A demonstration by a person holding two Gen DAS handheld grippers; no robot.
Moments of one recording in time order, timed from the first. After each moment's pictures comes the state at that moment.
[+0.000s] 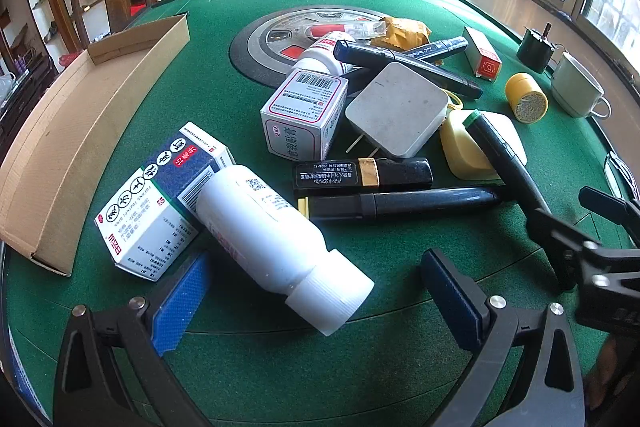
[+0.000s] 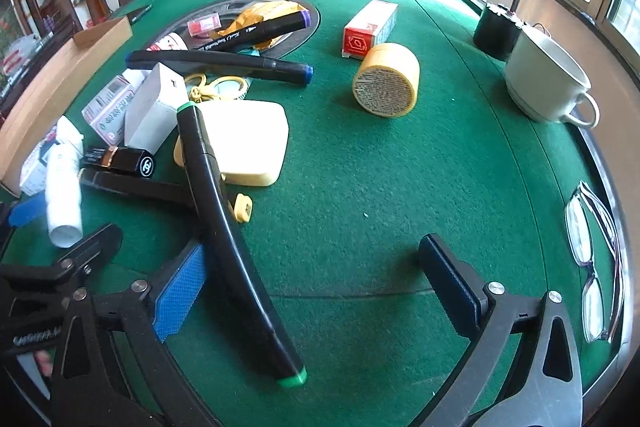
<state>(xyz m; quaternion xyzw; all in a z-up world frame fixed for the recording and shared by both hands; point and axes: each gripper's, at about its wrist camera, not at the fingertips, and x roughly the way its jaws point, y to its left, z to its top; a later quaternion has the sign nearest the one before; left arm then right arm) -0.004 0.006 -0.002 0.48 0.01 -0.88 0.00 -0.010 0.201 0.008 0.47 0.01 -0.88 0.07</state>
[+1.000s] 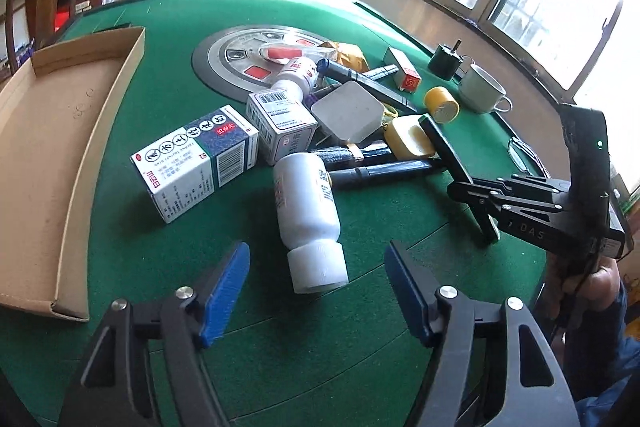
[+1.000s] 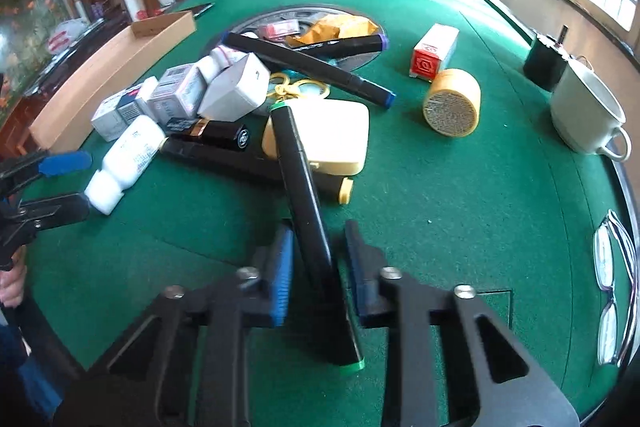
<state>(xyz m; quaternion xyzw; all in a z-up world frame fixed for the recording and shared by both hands) 0.015 -0.065 0.025 0.46 0.06 -0.86 -0.19 -0.001 0.173 0.012 0.47 0.03 -0.87 0.14</state>
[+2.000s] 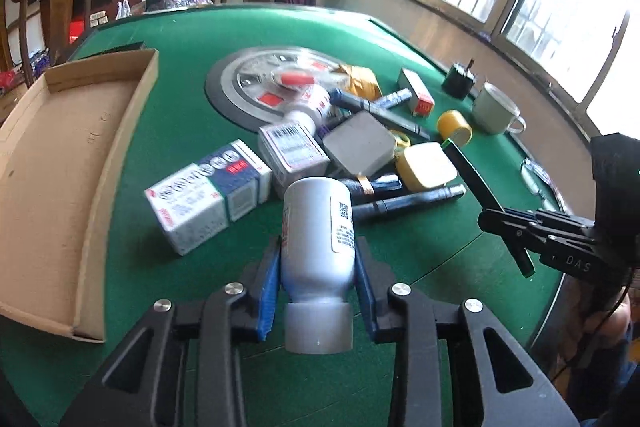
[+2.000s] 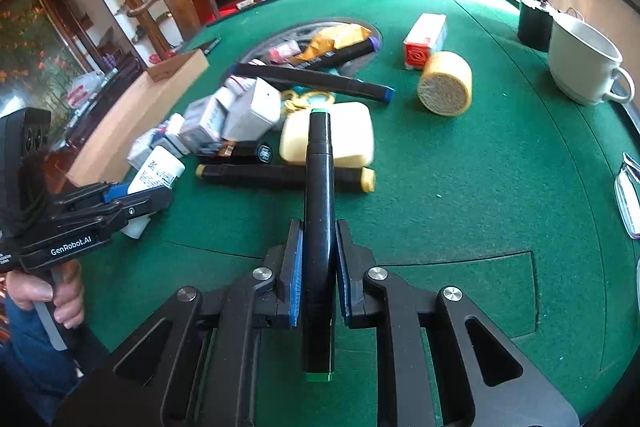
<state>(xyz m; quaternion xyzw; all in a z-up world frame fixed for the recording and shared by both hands) 0.007 -0.067 0.040 0.44 0.06 -0.88 -0.16 0.014 0.188 0.027 0.44 -0.08 -0.87 0.19</state>
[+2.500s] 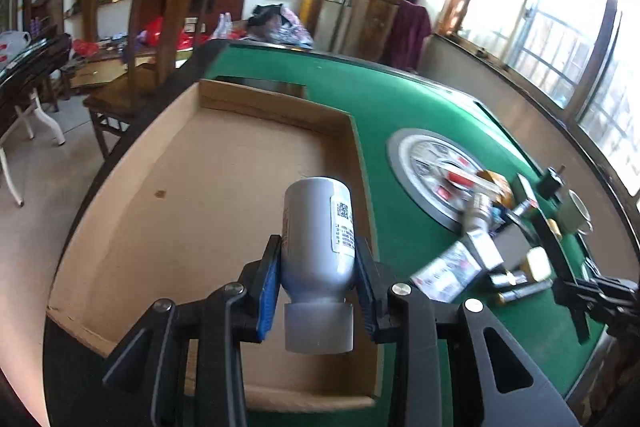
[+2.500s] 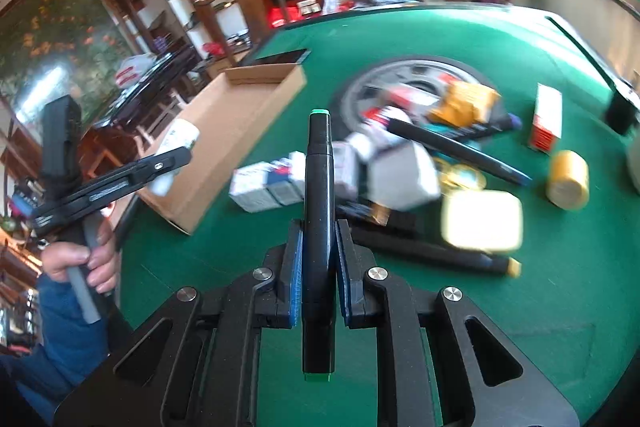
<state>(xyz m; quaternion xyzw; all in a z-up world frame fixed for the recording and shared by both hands) -0.020 -0.220 0.058 0.38 0.12 -0.92 0.00 -0.010 0.079 0.075 0.43 -0.05 -0.85 0.28</state>
